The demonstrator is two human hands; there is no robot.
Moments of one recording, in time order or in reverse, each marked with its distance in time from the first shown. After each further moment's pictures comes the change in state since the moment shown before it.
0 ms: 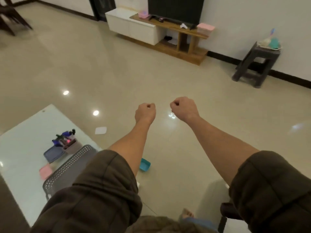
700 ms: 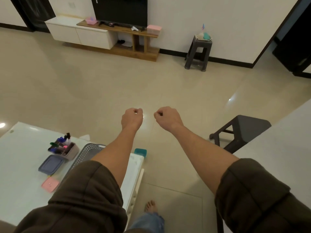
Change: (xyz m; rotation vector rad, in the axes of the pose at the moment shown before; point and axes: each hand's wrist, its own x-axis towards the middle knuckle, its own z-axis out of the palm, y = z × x) left_hand -0.098 -0.153 -0.171 0.079 -0.261 0.273; right_hand -0.256 -0.134 0.124 0.066 0.152 0.257
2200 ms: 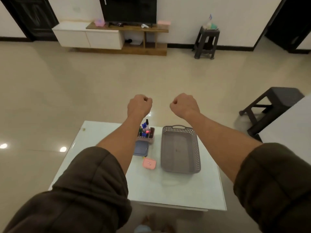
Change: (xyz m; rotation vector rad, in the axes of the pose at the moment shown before) left_hand 0.098 -0.249 -0.475 0.234 -0.167 0.319; right_hand -0.120 -0.416 0.304 -0.121 0.219 0.215
